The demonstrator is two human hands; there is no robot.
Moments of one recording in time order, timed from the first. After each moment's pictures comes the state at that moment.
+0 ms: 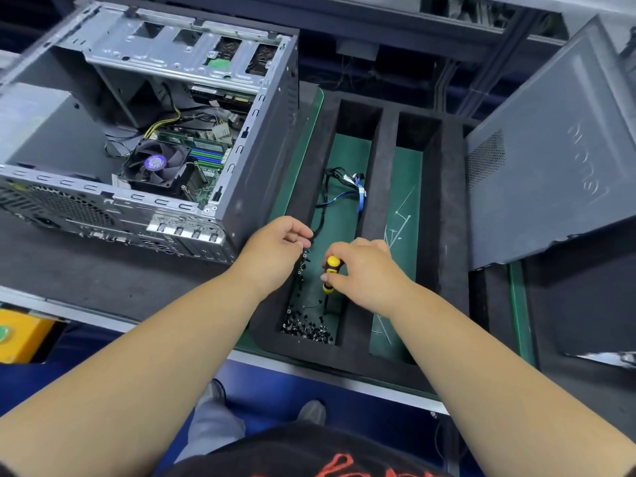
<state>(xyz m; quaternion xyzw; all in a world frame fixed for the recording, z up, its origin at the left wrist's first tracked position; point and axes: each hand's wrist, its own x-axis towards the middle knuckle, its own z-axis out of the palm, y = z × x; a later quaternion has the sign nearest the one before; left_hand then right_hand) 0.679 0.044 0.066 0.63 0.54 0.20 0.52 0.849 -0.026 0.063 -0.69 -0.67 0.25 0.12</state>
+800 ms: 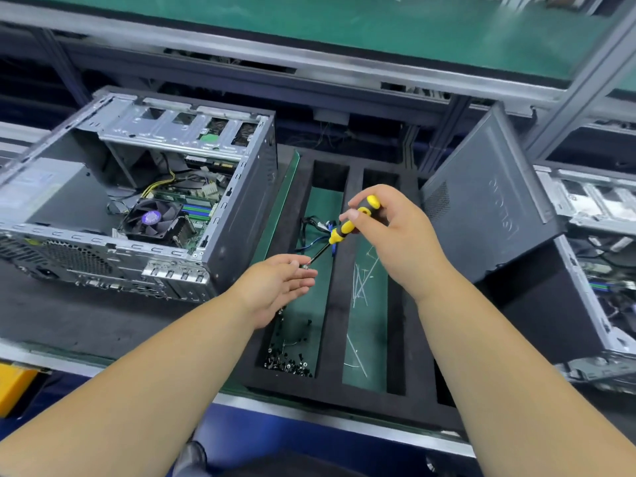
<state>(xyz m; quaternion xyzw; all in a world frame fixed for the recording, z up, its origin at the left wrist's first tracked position) 0.706 0.036 0.096 0.38 0.46 0.25 0.76 0.893 -0.032 0.195 -0.65 -0.54 0.26 0.45</state>
